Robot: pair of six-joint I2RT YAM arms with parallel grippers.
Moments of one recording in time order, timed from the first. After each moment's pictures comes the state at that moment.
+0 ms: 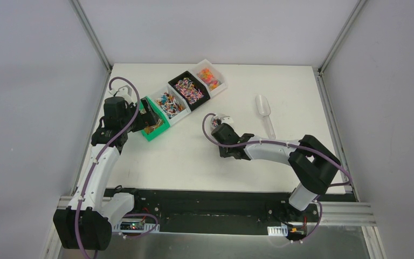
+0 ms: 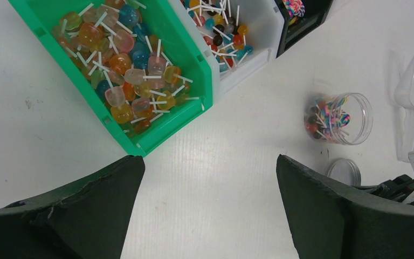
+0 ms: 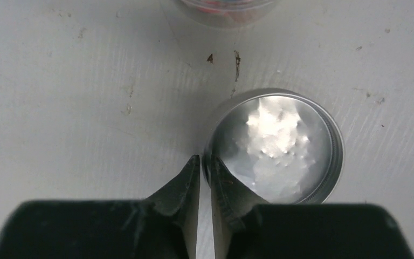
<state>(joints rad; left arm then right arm) -0.03 0.97 0.85 -0.47 0.16 -0.39 0.92 1.66 0.92 -0.28 0.33 0.56</state>
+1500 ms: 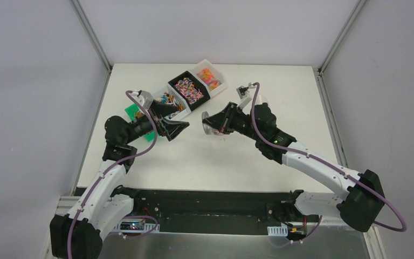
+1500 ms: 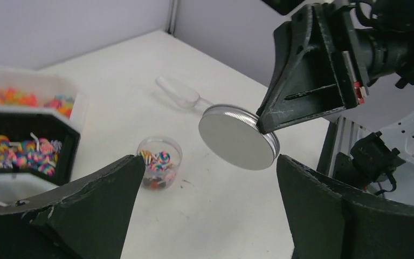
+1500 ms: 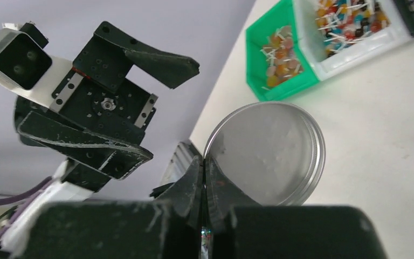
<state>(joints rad) -0.20 0.84 0.56 0.44 0.80 -0.44 0.82 1.20 0.89 0.16 -0.18 0.89</state>
